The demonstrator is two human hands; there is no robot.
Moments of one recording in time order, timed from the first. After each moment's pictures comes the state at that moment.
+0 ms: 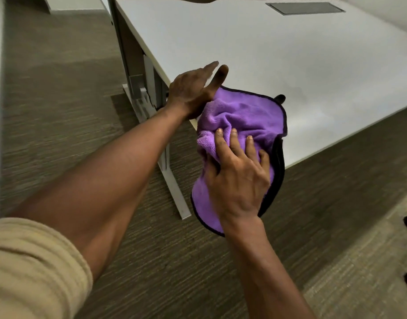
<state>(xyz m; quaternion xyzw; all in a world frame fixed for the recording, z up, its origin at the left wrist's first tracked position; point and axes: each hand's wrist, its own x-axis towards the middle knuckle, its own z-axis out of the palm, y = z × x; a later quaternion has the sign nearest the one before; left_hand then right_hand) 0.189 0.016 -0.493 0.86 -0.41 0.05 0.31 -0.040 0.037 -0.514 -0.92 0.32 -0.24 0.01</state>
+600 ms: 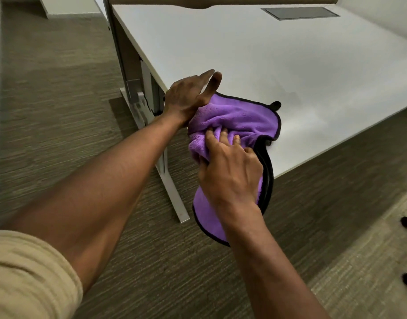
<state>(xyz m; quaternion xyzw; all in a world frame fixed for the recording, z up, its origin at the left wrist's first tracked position) 0.188 0.016 -0.490 0.86 -0.40 0.06 0.32 -0.018 0.029 -0.491 -0.95 0.27 -0.15 -0.01</state>
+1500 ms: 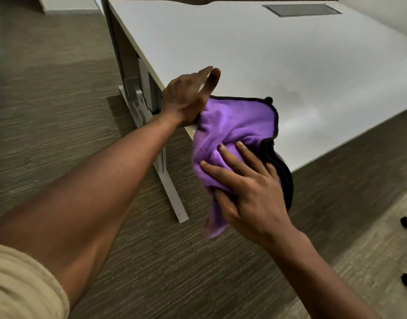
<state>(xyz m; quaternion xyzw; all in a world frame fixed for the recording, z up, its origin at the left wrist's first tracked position) 0.185 0.016 -0.493 0.85 -0.39 0.08 0.34 -0.085 -0.004 -0.493 -0.98 0.10 -0.15 0.08</state>
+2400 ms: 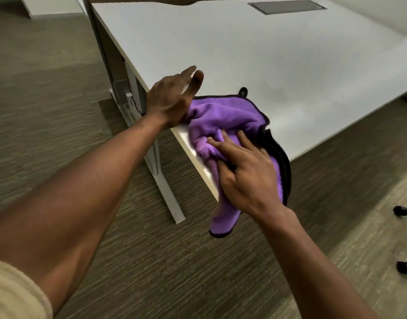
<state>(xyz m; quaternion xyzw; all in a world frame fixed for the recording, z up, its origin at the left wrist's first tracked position) 0.182 0.020 -0.486 0.86 -0.39 0.03 0.34 -0.063 -0.029 -0.483 -0.95 0.21 -0.16 0.17</state>
